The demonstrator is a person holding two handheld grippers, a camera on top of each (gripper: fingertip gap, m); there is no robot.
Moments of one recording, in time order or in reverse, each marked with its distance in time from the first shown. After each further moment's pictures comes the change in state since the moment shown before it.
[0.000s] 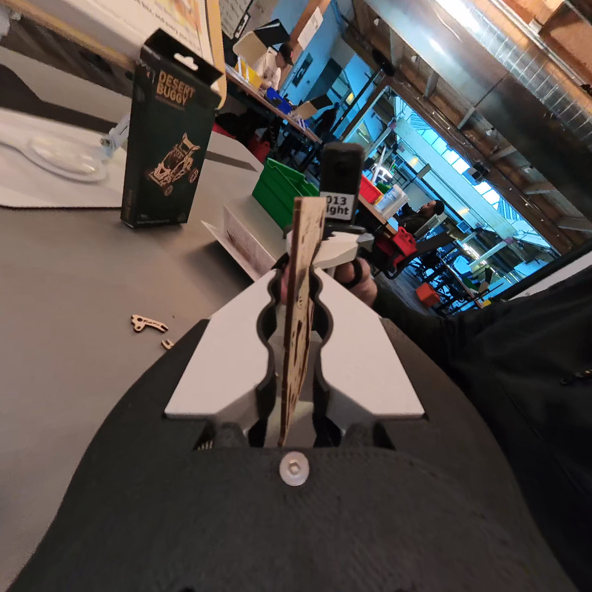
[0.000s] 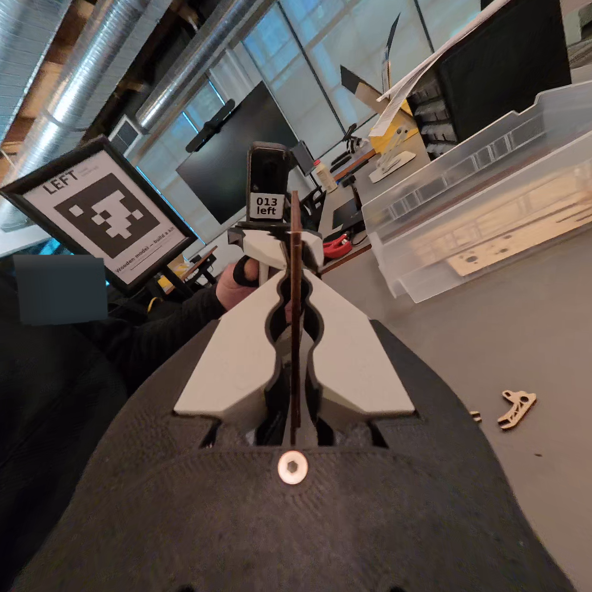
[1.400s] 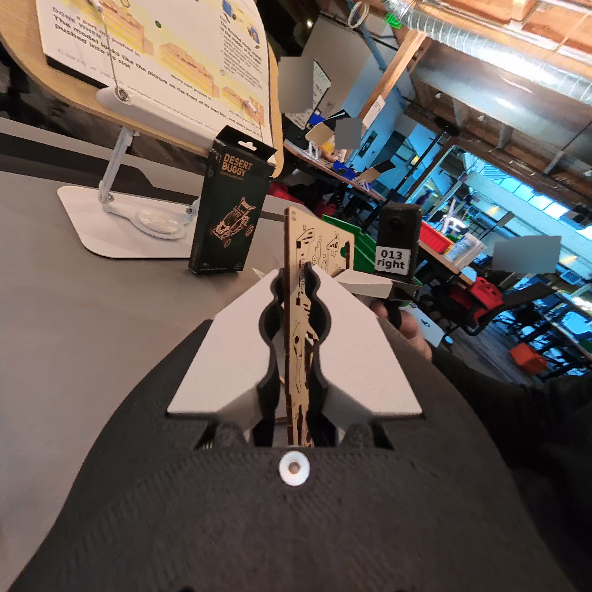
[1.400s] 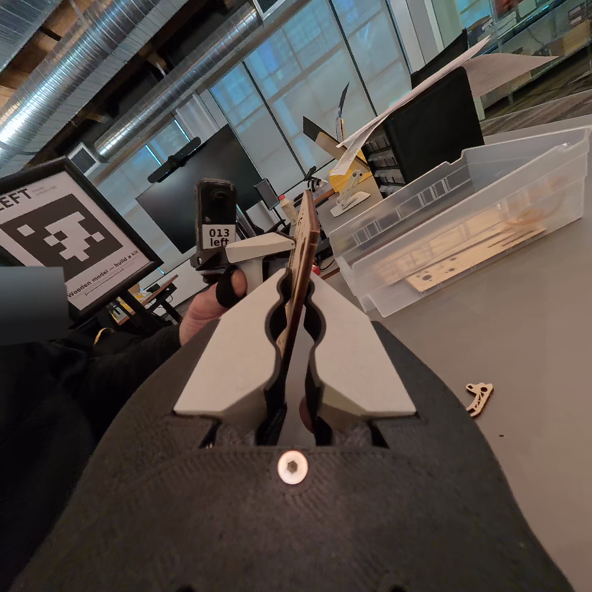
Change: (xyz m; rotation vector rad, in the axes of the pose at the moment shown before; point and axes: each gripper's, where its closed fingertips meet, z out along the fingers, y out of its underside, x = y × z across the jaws) left arm -0.006 -0.019 0.007 0.204 -0.237 0.114; right arm 0.004 -0.008 -0.012 0.117 0.135 -0.075
